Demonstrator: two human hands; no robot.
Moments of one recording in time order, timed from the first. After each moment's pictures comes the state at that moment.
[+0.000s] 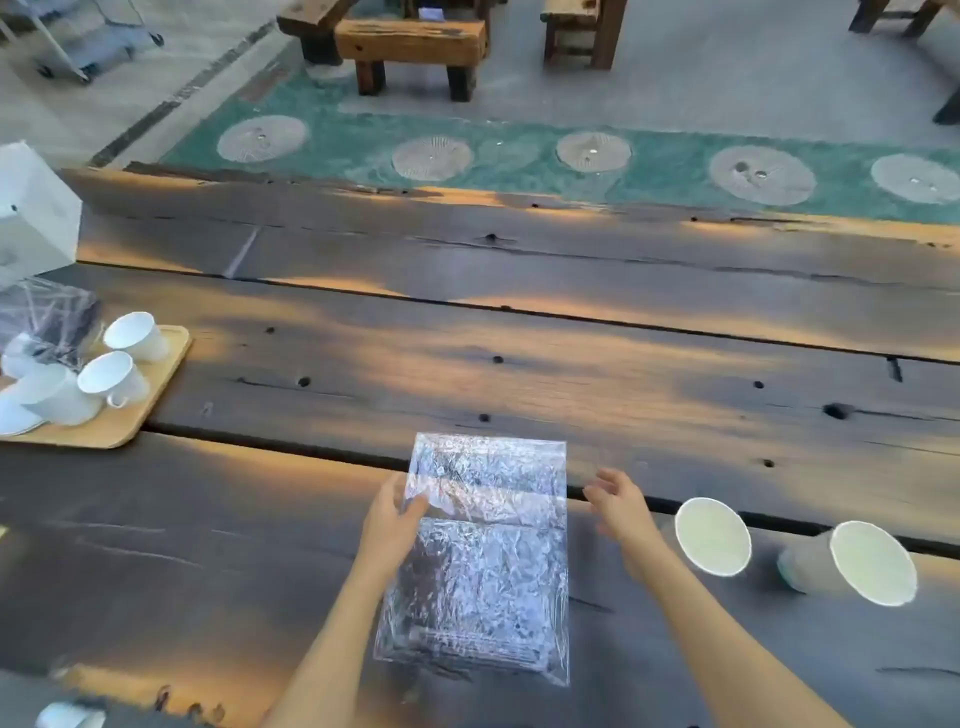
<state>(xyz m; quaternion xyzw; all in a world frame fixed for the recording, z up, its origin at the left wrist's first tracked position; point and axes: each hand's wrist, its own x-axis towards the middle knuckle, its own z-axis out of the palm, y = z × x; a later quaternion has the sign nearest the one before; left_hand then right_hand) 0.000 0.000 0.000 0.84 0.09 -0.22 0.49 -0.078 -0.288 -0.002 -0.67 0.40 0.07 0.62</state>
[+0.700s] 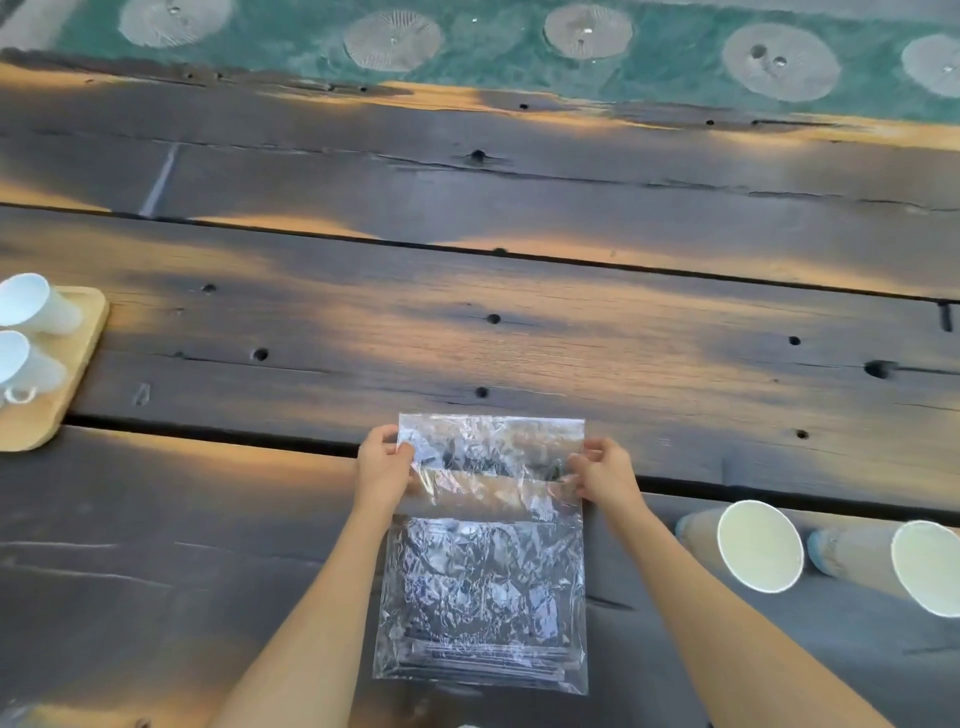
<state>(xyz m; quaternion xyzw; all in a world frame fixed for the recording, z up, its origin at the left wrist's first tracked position) 0.098 -0.023 -0.052 0.84 0.19 -0.23 0.46 -0.009 -0.280 -0.053 -0.66 0.47 0.11 0.58</state>
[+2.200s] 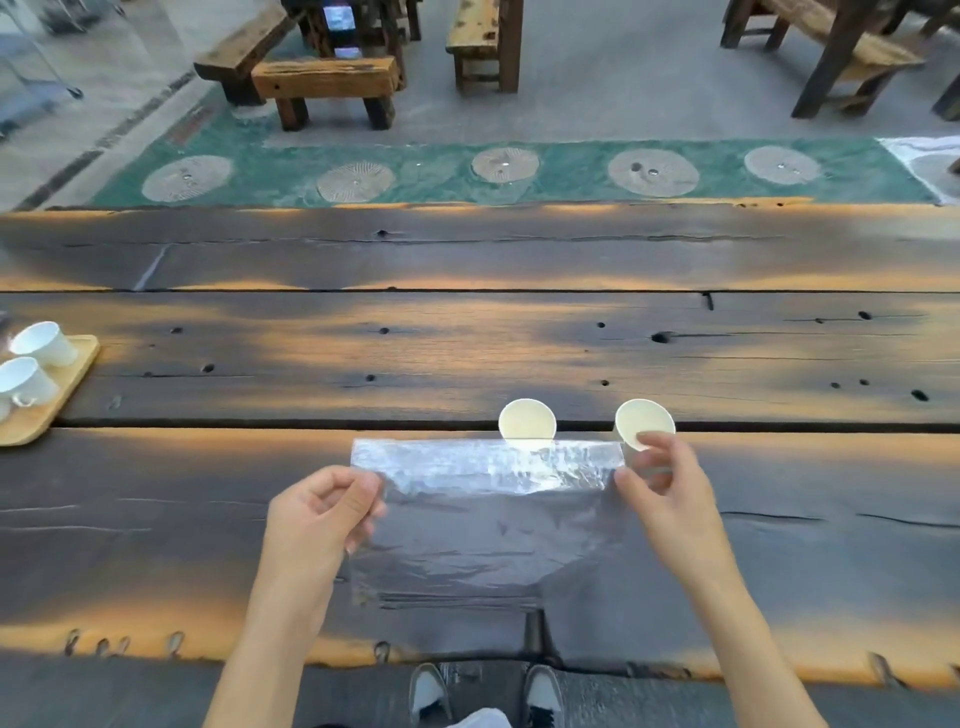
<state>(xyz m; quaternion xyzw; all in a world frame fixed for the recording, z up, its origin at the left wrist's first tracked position) -0.229 -0.088 0.180 0.72 -0.01 -0.15 0.68 -0.349 -0.386 0.152 -0.76 0.32 -0.15 0.54</state>
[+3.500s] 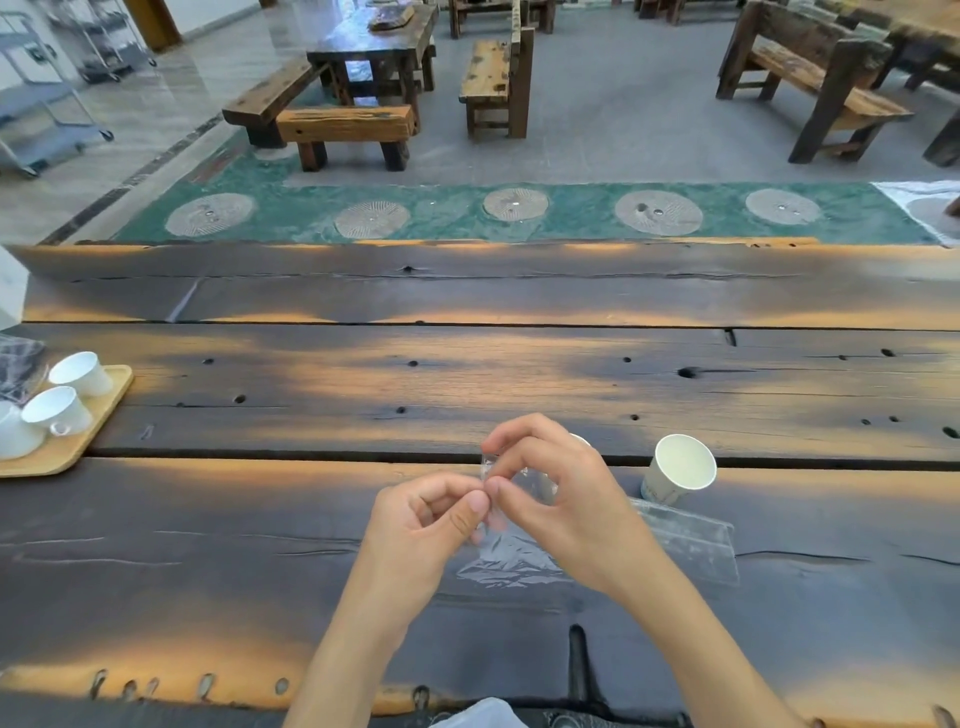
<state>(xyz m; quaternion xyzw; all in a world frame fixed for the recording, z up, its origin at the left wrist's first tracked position) -0.222 -0.106 0.221 0.68 -0.20 -0.19 0.68 -0.273 -0.270 0.241 -0.86 -0.01 -0.14 0.49</state>
